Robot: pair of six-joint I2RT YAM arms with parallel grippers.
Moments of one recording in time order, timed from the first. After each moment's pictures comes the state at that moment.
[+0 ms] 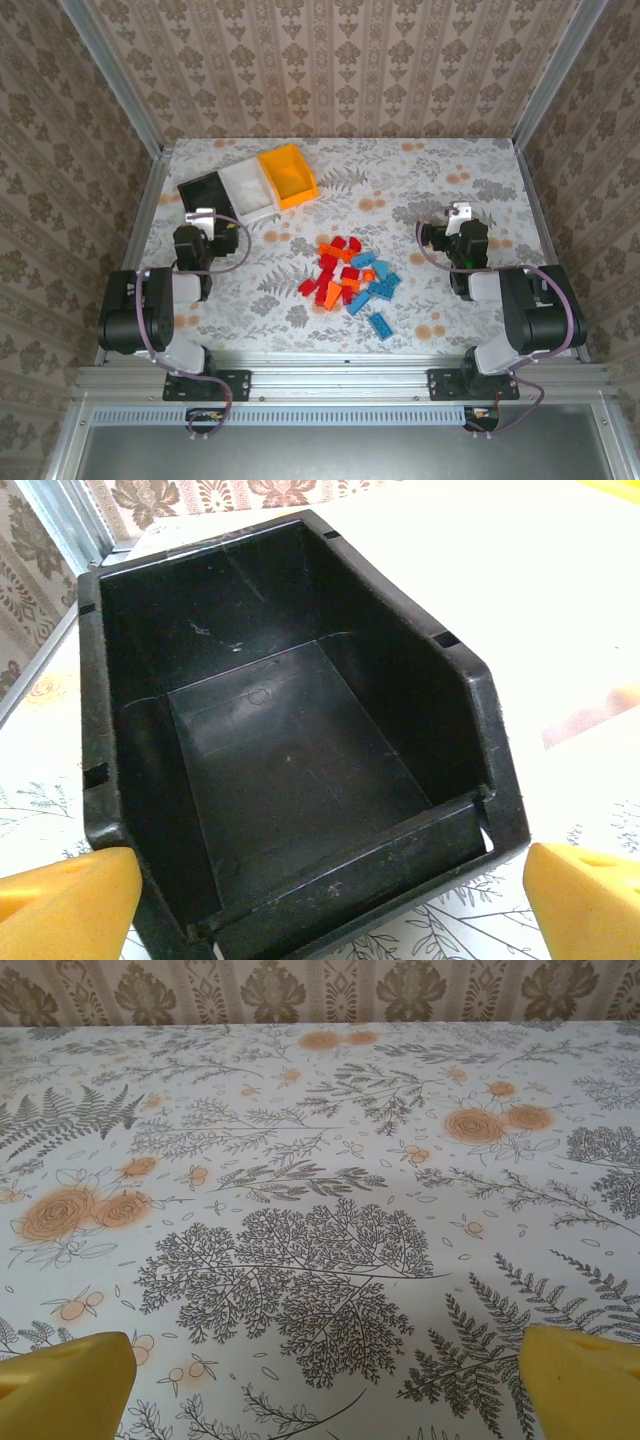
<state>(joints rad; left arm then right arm) 0.00 1.54 0.40 0.76 0.03 0.09 0.00 1.53 0.40 0.78 -0.02 0.02</state>
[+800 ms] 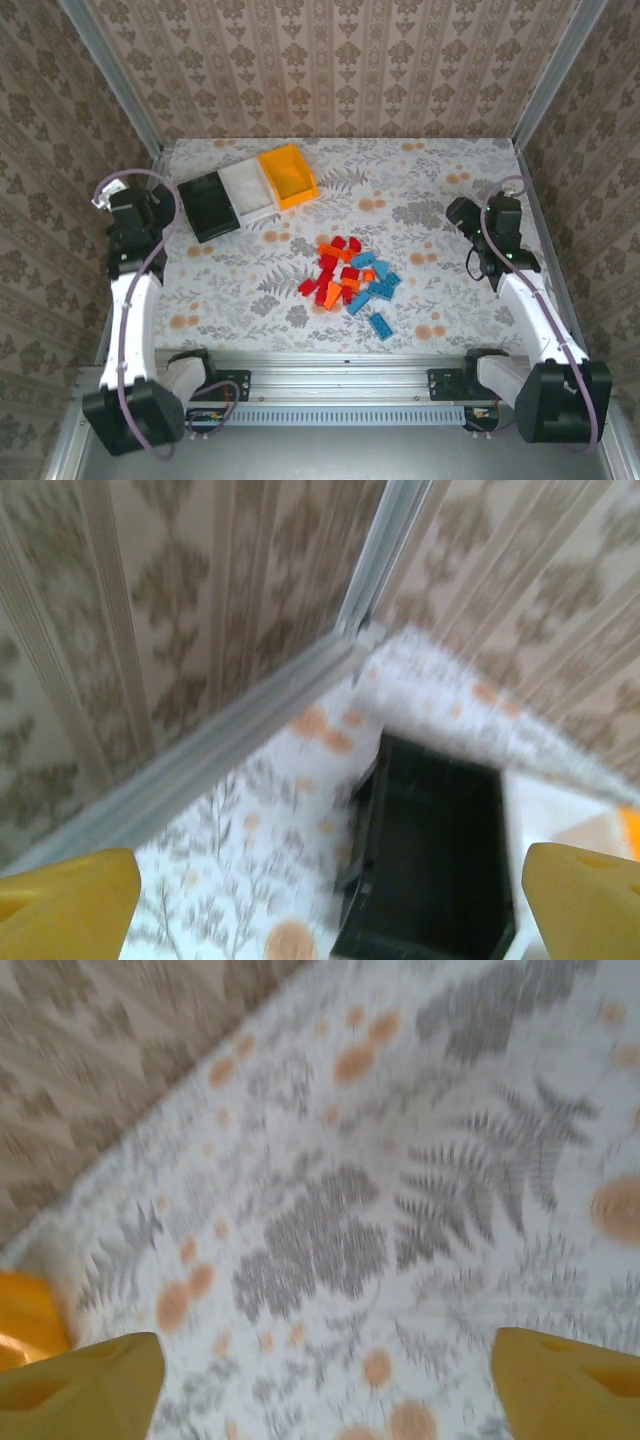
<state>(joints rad) 0.16 1.07 0.94 -0.41 -0.21 -0.45 -0.06 1.07 0.73 -0.28 0.01 0.66</state>
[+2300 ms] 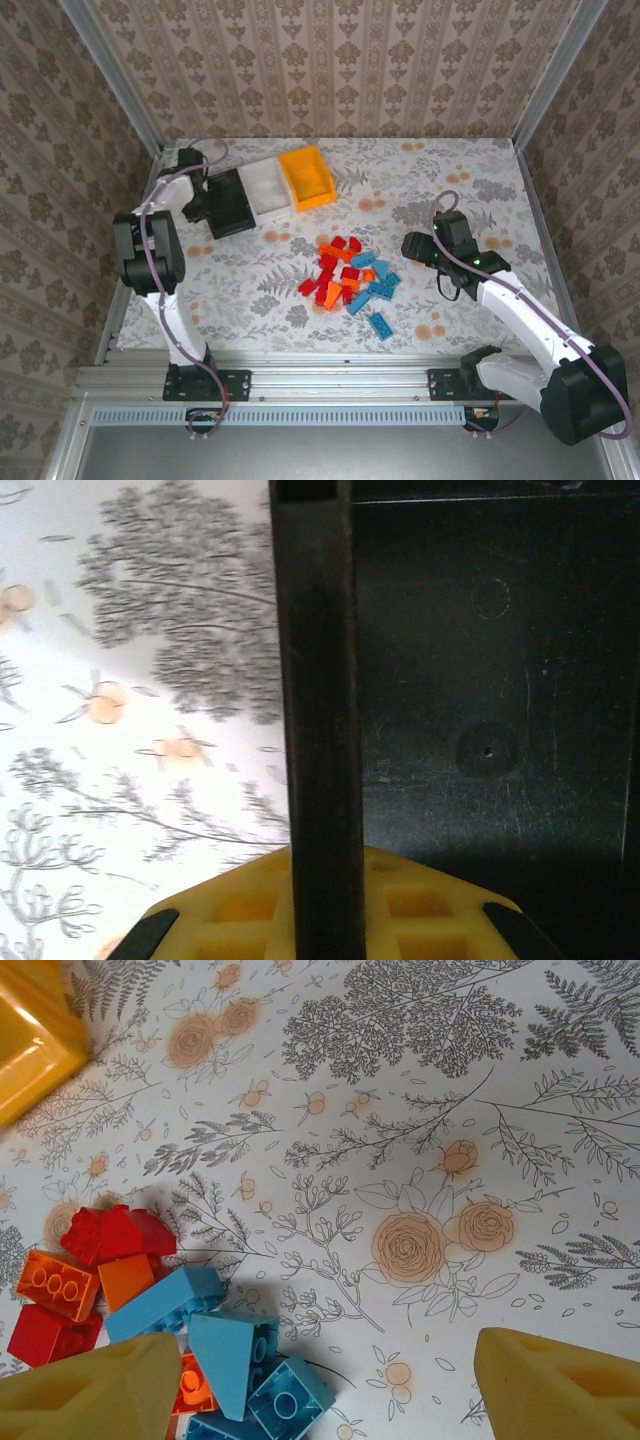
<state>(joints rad) -0.01 1.99 1.53 -0.76 -0.05 -0.25 0.31 1.06 0.72 -0.48 0.10 0.58</state>
